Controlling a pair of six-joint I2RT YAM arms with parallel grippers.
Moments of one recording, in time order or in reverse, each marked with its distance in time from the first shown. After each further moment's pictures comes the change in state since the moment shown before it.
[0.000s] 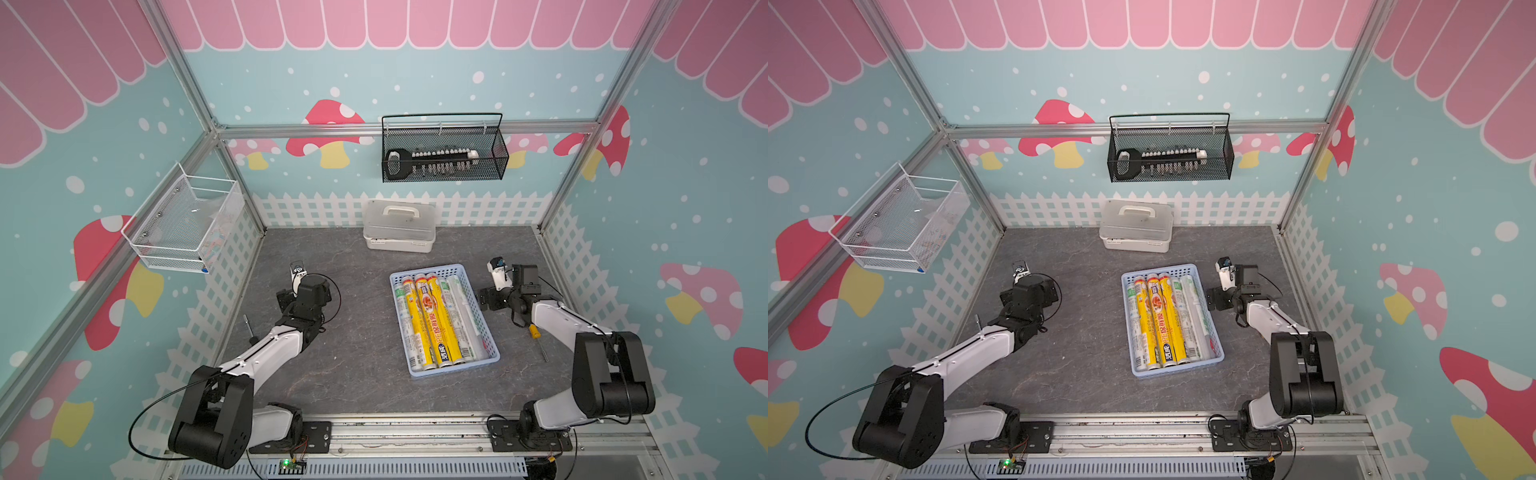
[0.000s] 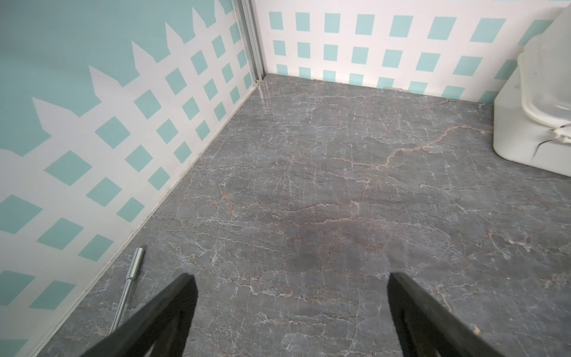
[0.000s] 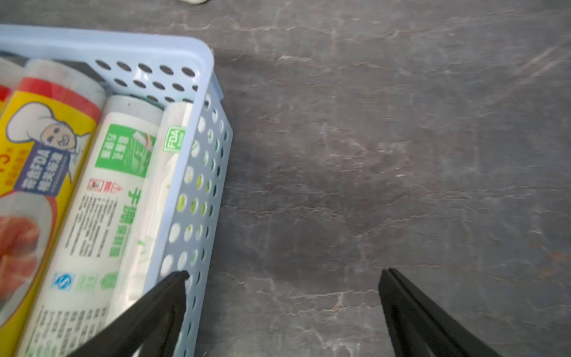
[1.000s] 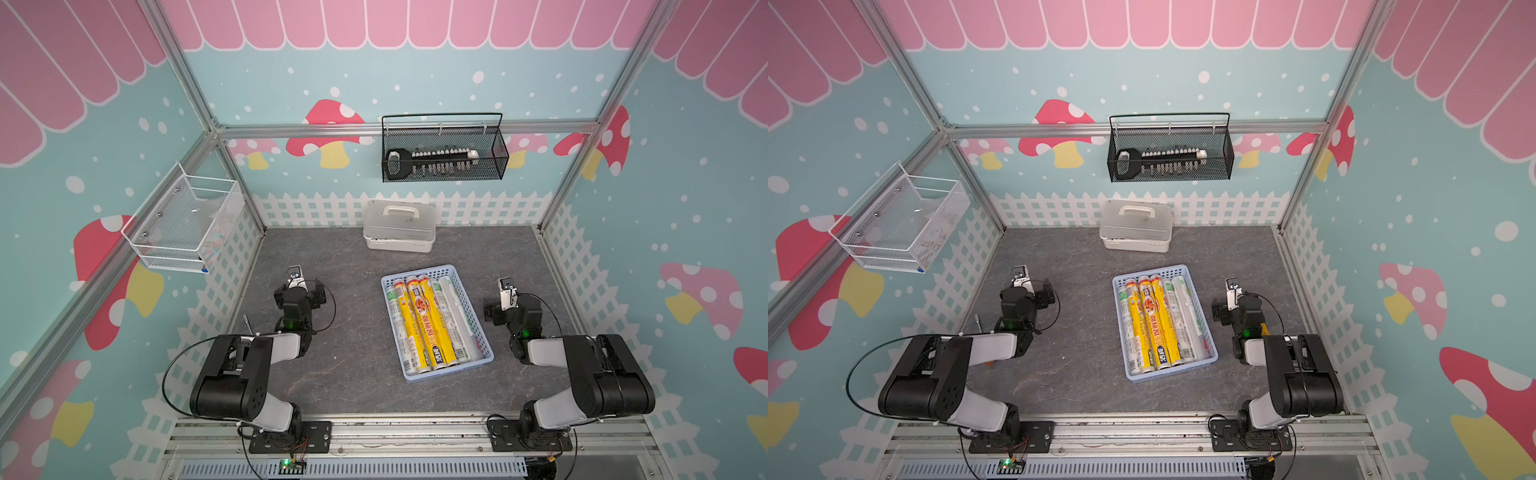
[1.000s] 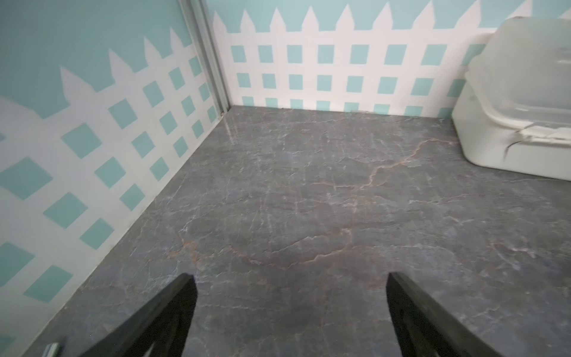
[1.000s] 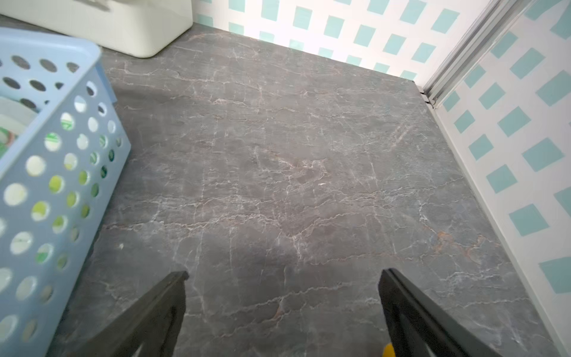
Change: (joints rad) left arm 0.188 0.228 -0.205 0.655 0.312 0.188; right arm -0.014 0.011 -0.476 0.927 0.235 -0.016
